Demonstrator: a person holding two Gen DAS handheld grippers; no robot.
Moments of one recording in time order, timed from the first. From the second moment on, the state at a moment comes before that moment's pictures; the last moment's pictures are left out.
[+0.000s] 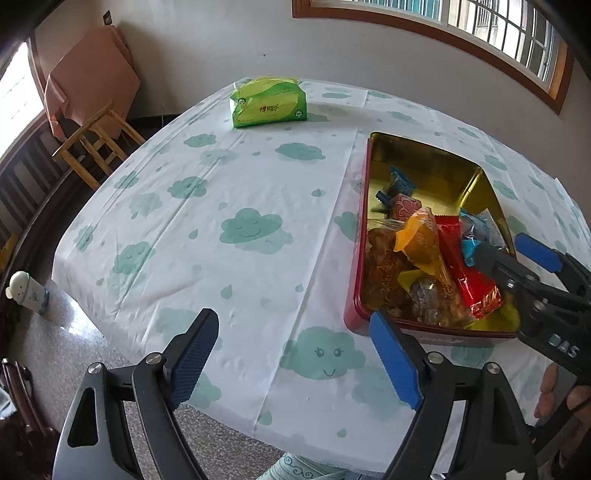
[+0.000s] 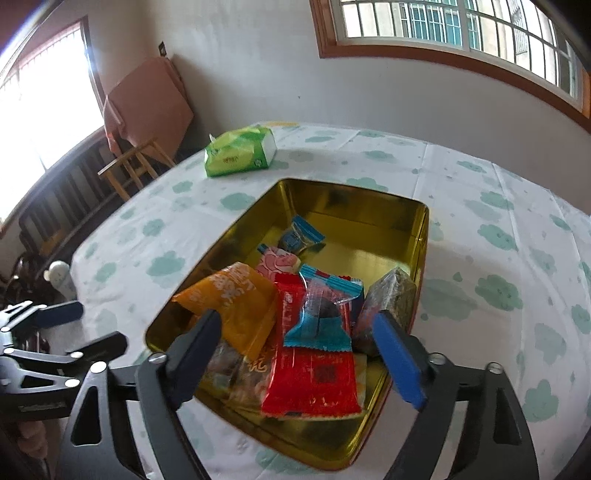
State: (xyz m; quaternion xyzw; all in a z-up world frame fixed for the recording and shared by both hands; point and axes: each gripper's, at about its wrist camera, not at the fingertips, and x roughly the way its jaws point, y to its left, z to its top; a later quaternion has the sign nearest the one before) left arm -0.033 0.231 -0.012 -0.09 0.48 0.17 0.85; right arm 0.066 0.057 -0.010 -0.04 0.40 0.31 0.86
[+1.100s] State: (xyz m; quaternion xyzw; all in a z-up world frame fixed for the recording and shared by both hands) left arm -0.026 0.178 -0.008 -0.05 0.49 0.14 0.86; right arm 0.027 0.014 -0.030 -0.06 0.42 0.27 0.86
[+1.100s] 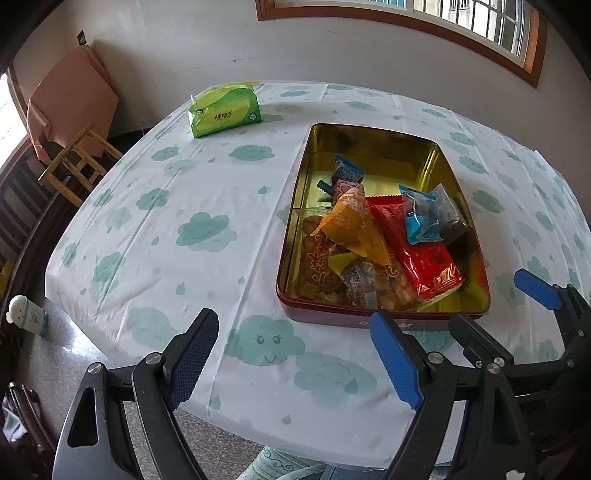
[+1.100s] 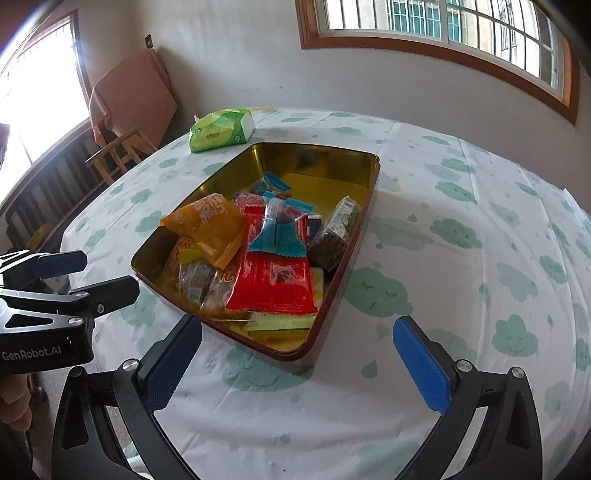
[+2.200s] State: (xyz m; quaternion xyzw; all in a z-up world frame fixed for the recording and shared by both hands) left arm -0.020 0.177 -0.007 -0.06 0.49 0.14 0.86; right arm 0.024 0.020 -0.036 -0.07 0.43 0.28 0.86
